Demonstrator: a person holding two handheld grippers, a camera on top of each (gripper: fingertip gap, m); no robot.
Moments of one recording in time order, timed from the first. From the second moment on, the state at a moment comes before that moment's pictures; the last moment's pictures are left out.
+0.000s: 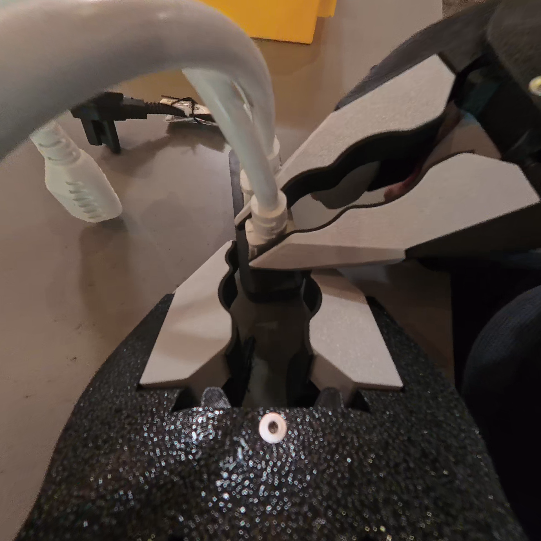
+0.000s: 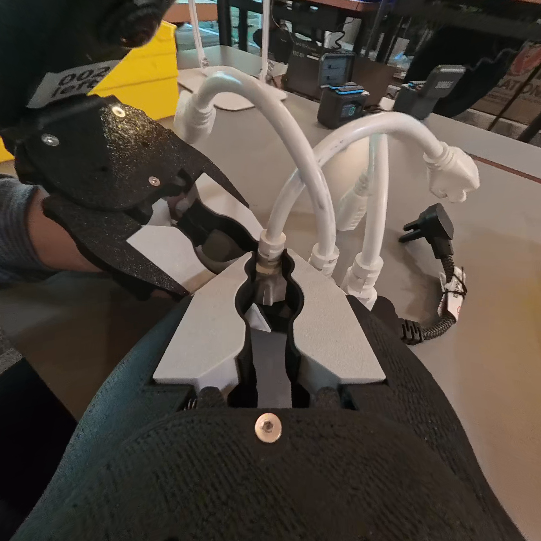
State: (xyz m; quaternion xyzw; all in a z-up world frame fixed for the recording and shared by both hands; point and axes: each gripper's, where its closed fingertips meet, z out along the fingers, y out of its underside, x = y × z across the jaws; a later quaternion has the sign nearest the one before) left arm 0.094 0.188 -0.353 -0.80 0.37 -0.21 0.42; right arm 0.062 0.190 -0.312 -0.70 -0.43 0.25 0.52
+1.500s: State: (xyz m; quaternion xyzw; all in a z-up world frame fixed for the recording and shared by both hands) left arm 0.102 0.185 -0.355 -0.81 0.37 -0.24 0.40; right arm 0.070 0.184 -0.311 -0.68 -0.46 0.26 0.51
